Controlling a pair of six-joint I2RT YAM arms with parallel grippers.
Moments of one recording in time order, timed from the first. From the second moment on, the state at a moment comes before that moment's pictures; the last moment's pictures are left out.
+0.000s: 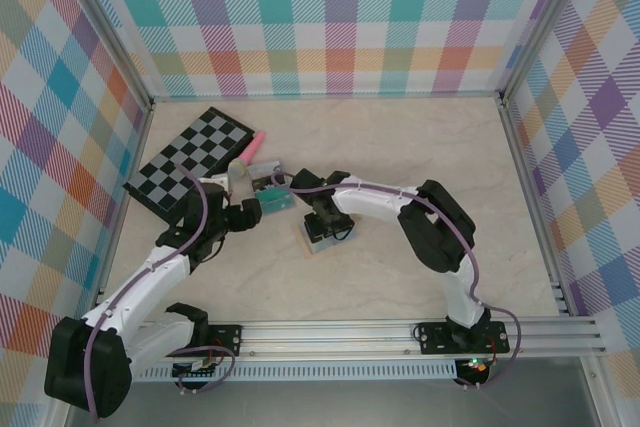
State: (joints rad) left arm -0.30 0.98 0.53 -0.26 -0.05 -0.40; right arm 0.89 2.05 1.46 -0.85 0.05 0.48
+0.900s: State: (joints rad) left arm -0.20 1.12 0.60 -0.20 -0.51 -0.40; right arm 0.56 1.39 1.14 -0.66 0.48 0.47
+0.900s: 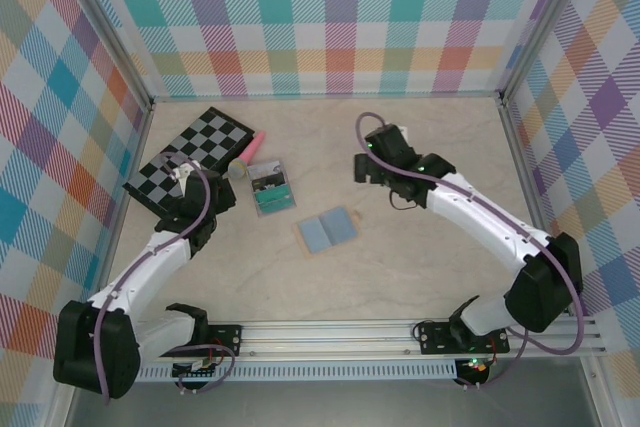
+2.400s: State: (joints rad) left arm -0.04 1.56 0.38 0.73 -0.04 -0.13; right arm 0.06 1.52 0.39 0.69 0.07 0.06
